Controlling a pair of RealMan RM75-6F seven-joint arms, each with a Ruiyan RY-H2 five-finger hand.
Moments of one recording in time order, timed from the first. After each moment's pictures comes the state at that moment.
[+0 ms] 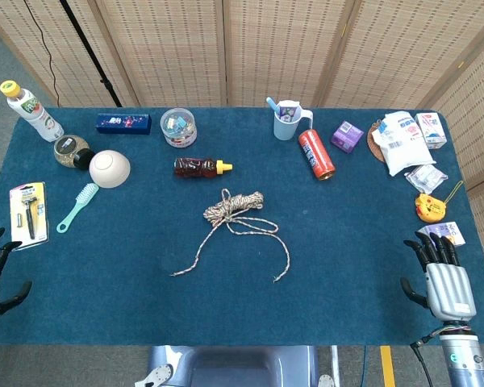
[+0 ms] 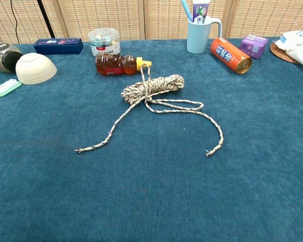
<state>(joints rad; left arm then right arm) -0.01 -1.09 -0.05 -1.86 1.44 1.58 0.28 0.10 -1.17 0.08 -1.73 -1.41 1.44 -0.13</state>
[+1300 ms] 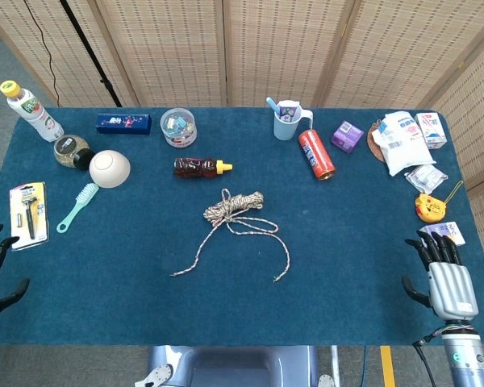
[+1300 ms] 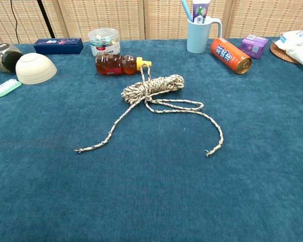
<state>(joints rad) -0.01 -1.07 -0.06 -1.87 1.44 1.58 0.31 0.10 -1.17 0.09 -1.72 -1.42 1.42 -0.08</state>
